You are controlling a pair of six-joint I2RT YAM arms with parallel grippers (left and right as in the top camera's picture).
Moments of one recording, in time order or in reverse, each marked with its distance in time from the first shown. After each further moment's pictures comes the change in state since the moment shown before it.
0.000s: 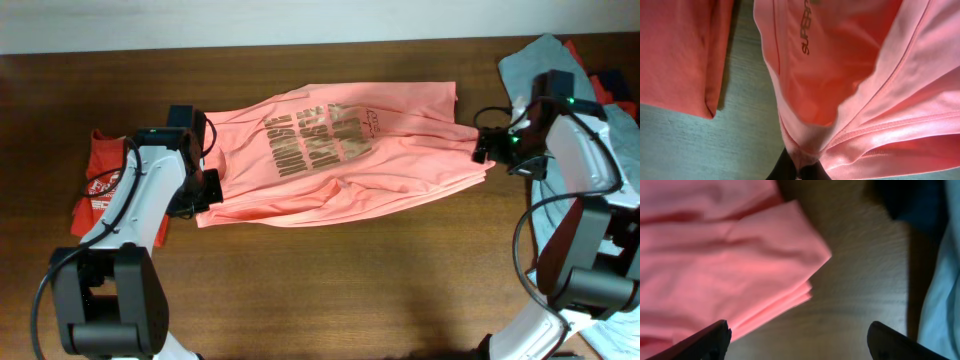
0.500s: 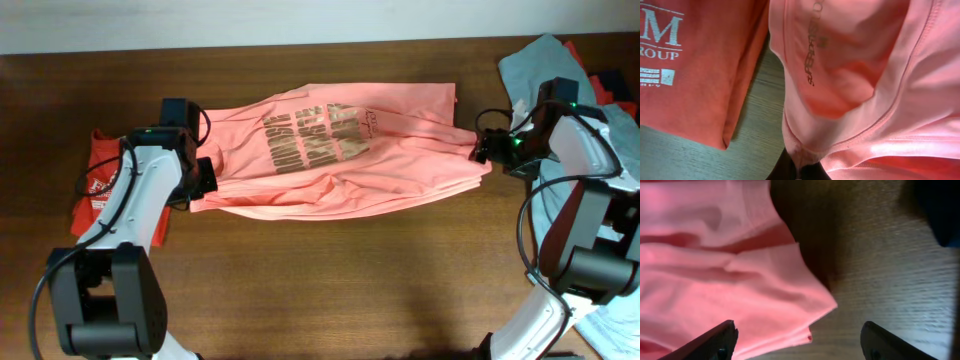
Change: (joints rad) left arm 0.020 0.000 0.000 0.124 -0.064 -0.019; right arm -0.034 0.094 0.000 0.069 -0.134 -0.038
